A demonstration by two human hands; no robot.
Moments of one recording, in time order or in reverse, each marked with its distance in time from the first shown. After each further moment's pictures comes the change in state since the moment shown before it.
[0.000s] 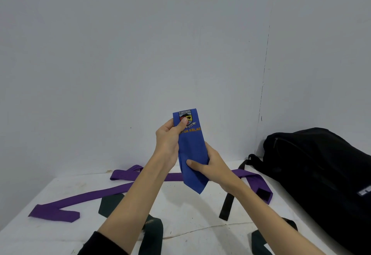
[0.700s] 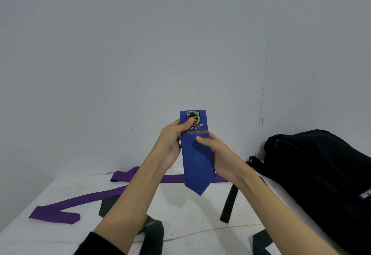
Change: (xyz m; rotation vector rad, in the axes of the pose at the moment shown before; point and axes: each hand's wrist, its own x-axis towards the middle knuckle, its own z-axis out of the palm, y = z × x) left_hand 0.002 0.011 -0.002 0.090 -0.227 -0.100; right_hand 0.011 -0.029 -0.018 0.573 -0.136 0.097
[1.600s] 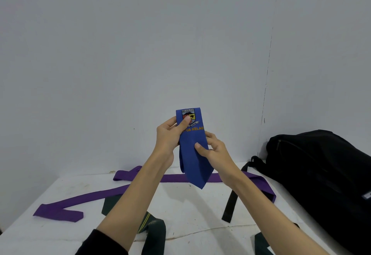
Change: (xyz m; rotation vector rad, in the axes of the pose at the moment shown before) left_hand -0.005 0.001 0.000 0.097 0.221 0.164; right_hand 0.008 0.020 0.008 -0.494 0.251 -0.190
